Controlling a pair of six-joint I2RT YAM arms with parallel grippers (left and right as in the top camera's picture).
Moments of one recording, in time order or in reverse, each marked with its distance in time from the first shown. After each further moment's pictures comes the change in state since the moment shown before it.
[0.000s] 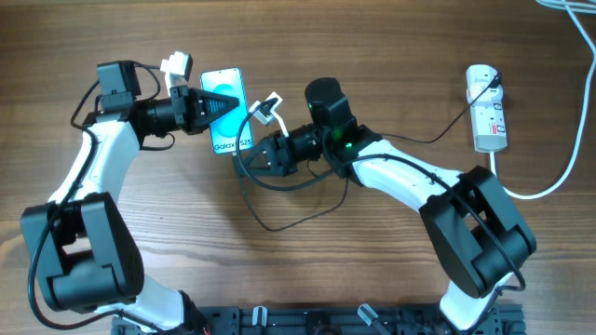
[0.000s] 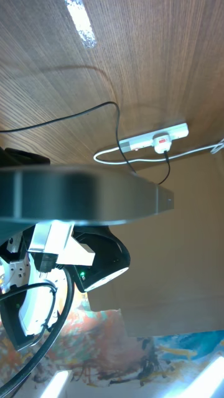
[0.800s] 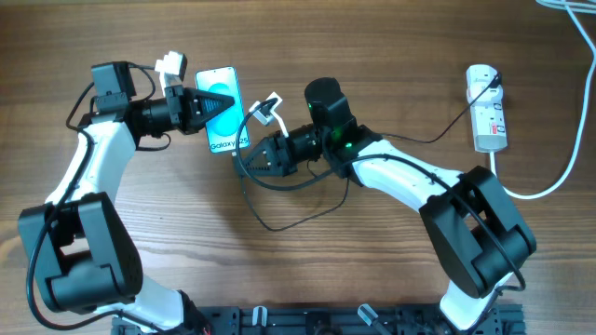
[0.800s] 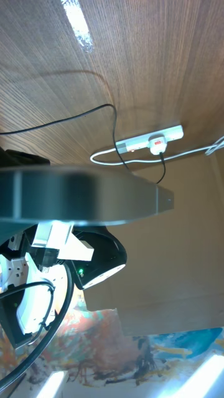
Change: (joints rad) left arm 0.022 0.000 0.000 0.000 0.004 0.000; right arm 0.000 0.000 0.000 -0.010 0.003 0.000
